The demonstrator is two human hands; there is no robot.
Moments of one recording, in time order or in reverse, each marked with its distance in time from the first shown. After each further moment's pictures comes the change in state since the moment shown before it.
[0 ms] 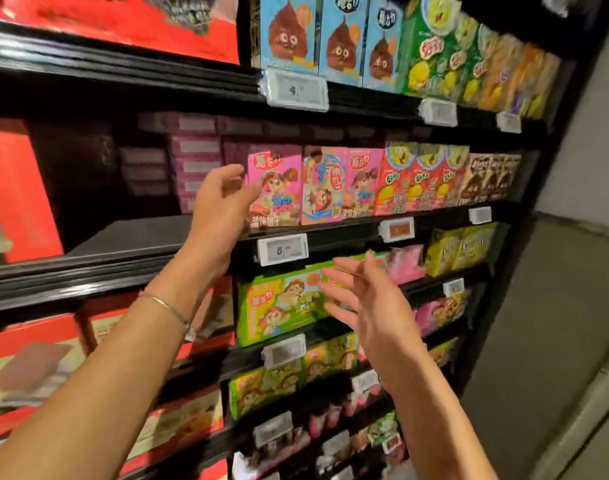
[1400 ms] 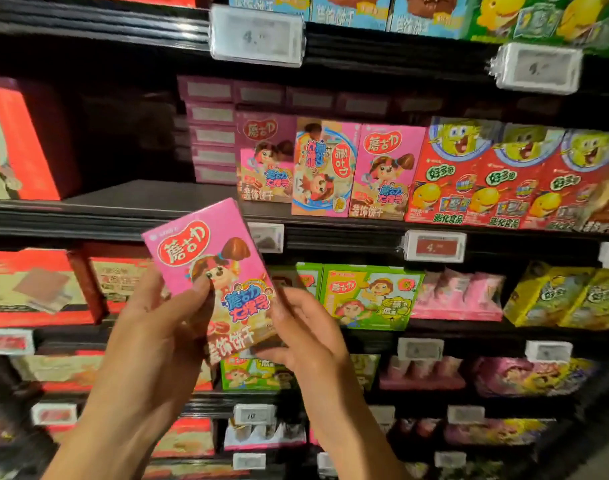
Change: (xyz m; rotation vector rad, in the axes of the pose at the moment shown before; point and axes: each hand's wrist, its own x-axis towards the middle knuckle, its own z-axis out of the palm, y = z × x) left_hand -0.154 -0.041 0.075 -0.320 0.315 -0.101; right_hand 0.050 0.036 -0.058 0.037 -0.680 -0.014
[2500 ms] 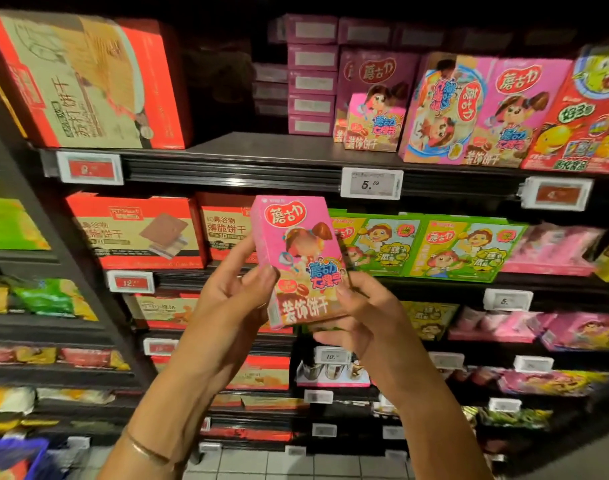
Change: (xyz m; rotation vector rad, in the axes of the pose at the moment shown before) left_hand -0.025 0.031 -0.118 -0.003 -0.152 -0.173; right_hand -0.020 0.043 0.078 0.033 -0.062 0.203
